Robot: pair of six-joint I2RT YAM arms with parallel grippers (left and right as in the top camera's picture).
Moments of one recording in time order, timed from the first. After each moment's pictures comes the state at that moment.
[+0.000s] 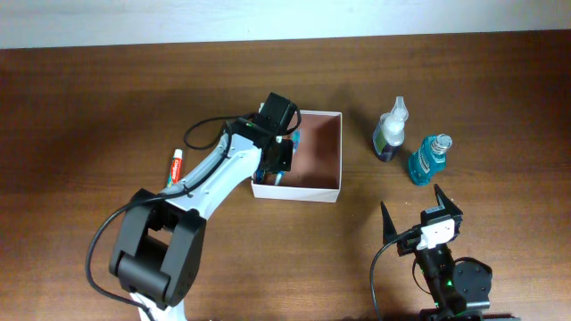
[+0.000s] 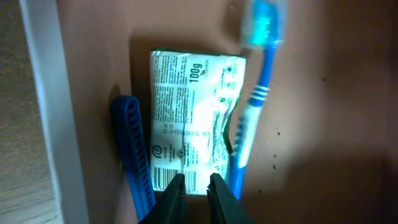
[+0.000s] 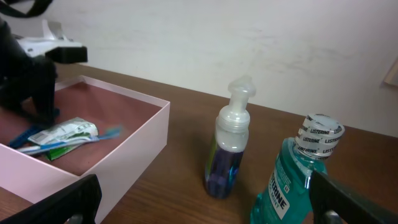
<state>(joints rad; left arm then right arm) -0.52 1.95 1.43 -0.71 -0.06 -0.34 0.02 0.02 0.01 -0.06 -0.20 -0.16</state>
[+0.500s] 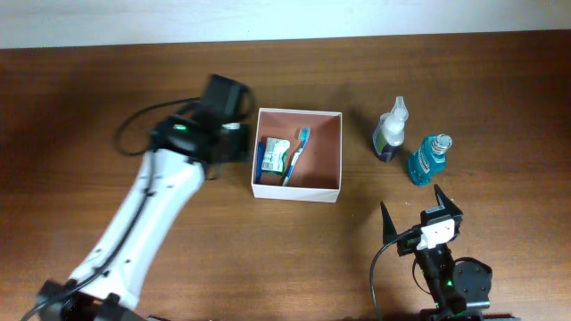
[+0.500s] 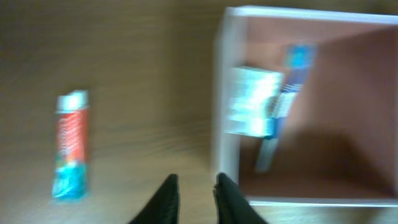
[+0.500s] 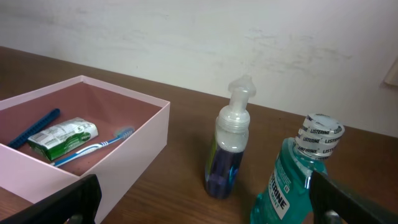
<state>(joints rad) -0.36 1.59 1.47 -0.99 -0.12 -0.31 0.02 0.02 0.01 -0.06 -0.20 -0.16</state>
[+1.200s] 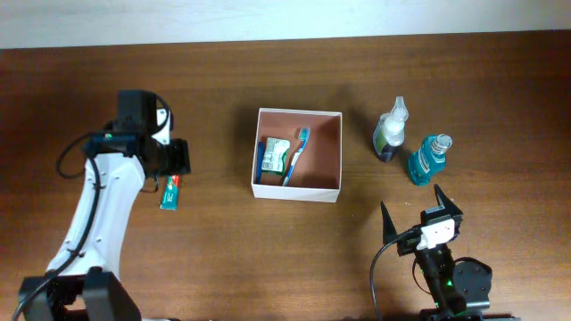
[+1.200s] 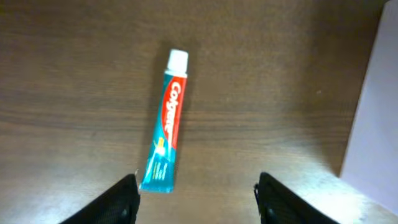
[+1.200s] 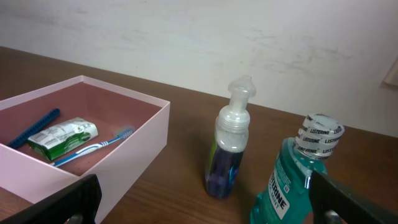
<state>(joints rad) 0.01 1.59 1.22 -0.84 0.00 -0.05 0.02 0.02 0.01 -0.06 -0.20 -0.16</state>
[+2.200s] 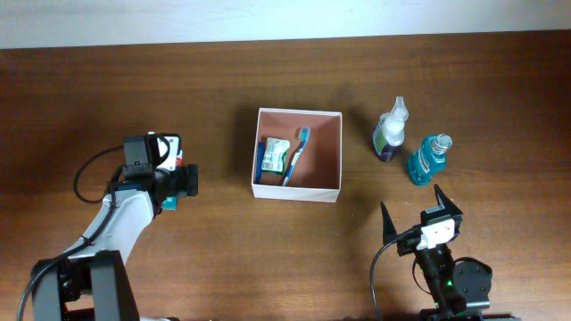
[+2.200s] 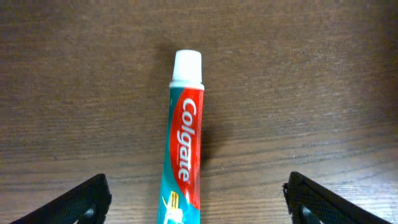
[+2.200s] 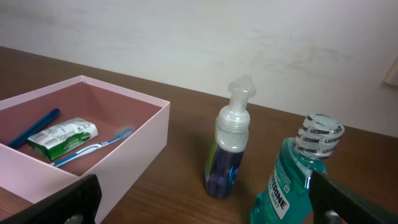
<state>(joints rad) 0.08 1.60 0.81 -0.25 0.03 0.14 0.02 0.02 0.01 -0.06 -0.20 -0.16</state>
